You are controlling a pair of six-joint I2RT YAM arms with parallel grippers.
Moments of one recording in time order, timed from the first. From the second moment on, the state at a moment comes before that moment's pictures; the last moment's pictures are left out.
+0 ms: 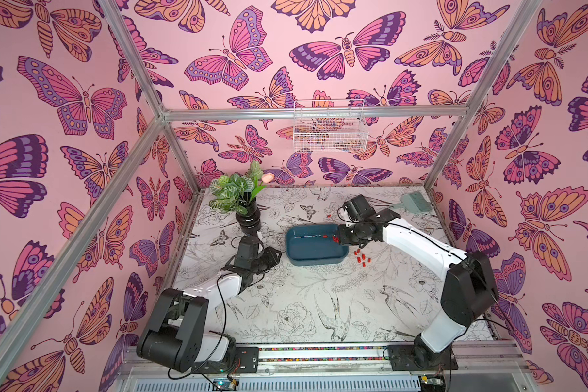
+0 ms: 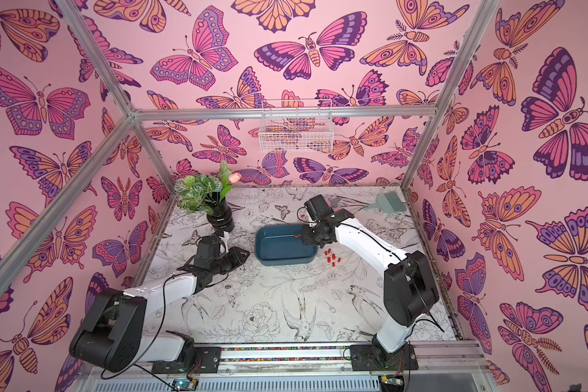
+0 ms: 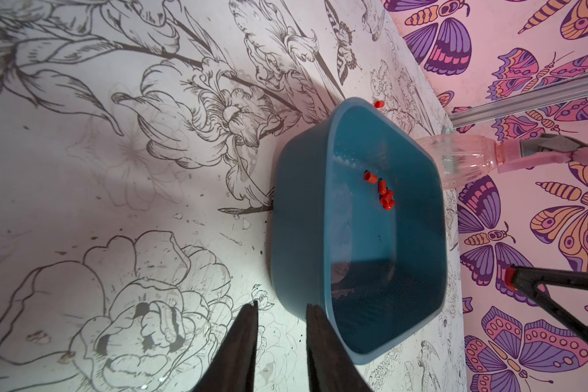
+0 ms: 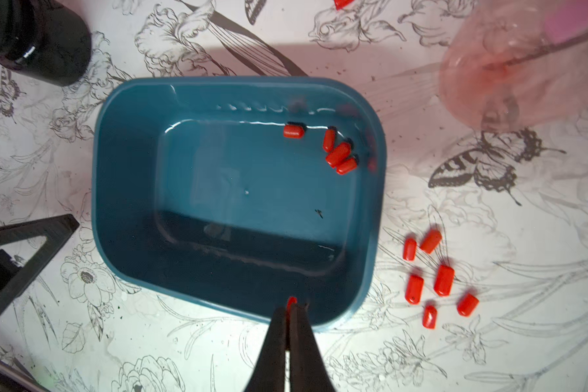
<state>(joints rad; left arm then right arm) -0.29 1.38 0.54 0.15 0.30 -0.77 0.60 1.67 1.35 -0.76 -0.08 0.42</state>
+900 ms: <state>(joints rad) -0.29 1.40 0.55 0.15 0.30 -0.77 0.36 1.51 1.02 -0.73 -0.13 0.37</state>
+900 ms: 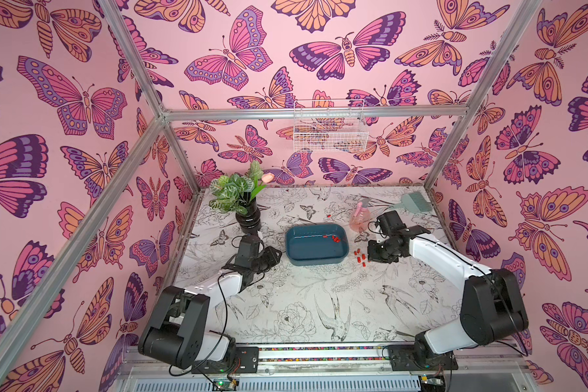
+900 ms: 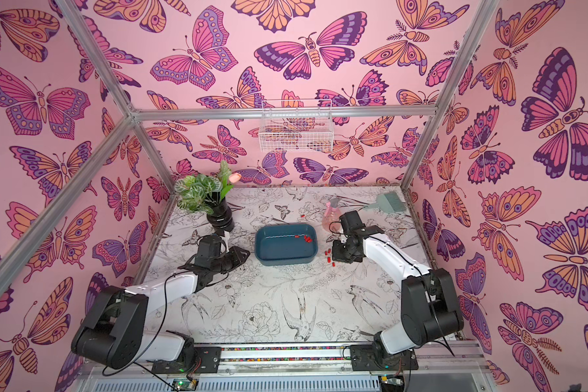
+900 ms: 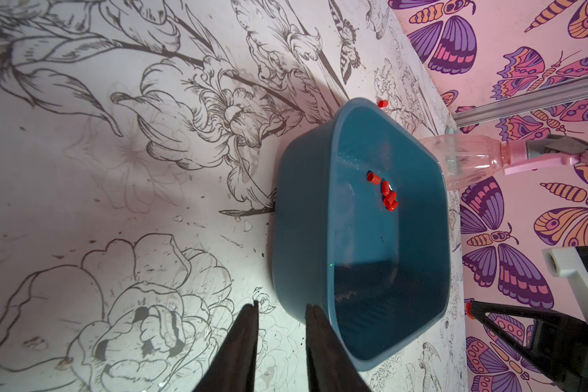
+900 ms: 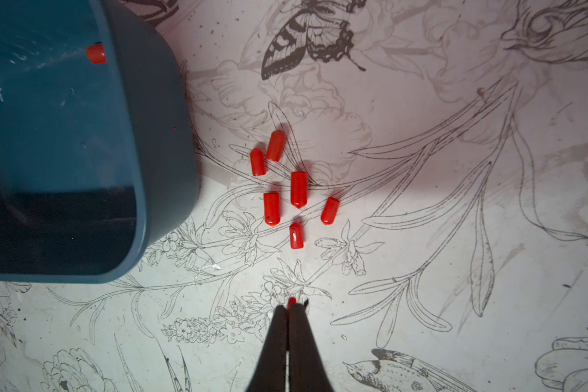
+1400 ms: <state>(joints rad) -0.29 1.40 0.55 0.15 0.30 -0.77 0.33 1.63 1.01 -0.71 -0.16 0.34</state>
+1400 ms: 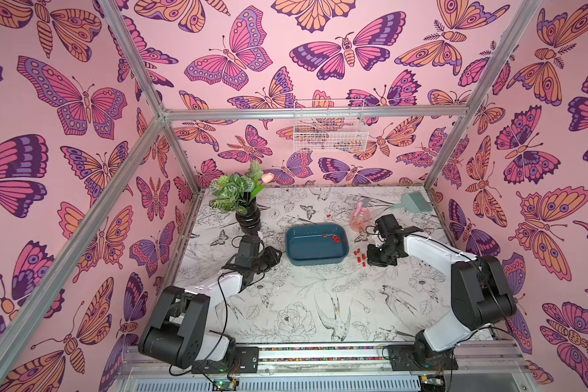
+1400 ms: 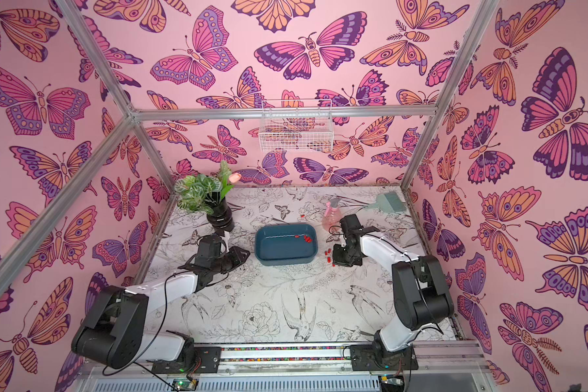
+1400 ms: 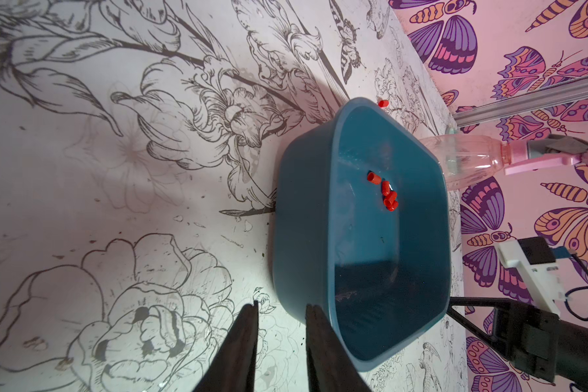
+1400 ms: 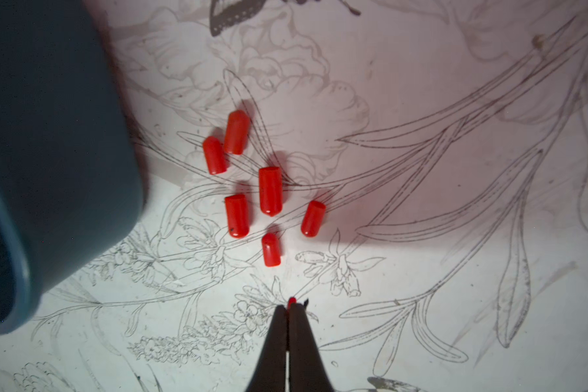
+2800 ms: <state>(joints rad) -0.29 1.41 0.56 0.15 0.31 -0.77 0.32 1.74 1.12 -0.74 -0.15 0.31</state>
